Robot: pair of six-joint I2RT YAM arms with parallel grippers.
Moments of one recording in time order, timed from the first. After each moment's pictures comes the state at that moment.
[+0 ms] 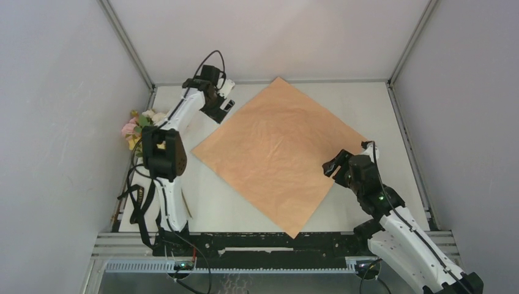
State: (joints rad) left arm -0.23 2.13 1.92 -0.89 -0.15 0.42; right arm 0.42 0.65 0.48 -0.49 0.18 0.81
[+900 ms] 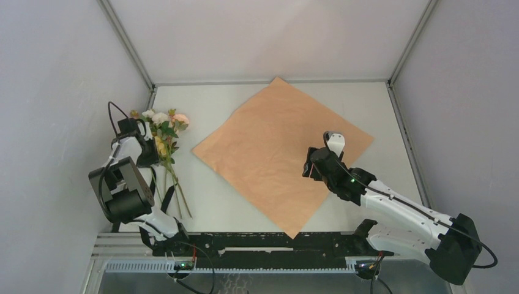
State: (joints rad) left arm 0.44 1.58 1.02 -0.58 -0.01 0.16; right arm 0.79 1.00 0.70 -0.50 0.48 0.71
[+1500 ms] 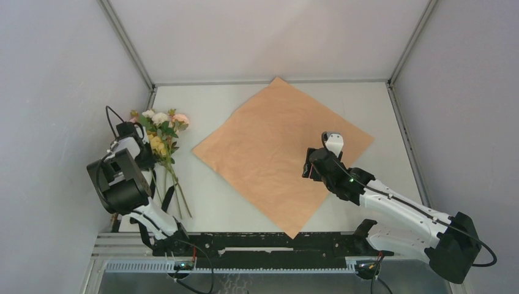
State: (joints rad) left arm 0.49 1.69 1.03 -0.49 -0.06 0.15; right arm 0.79 1.01 0.70 -0.50 0.49 0.69
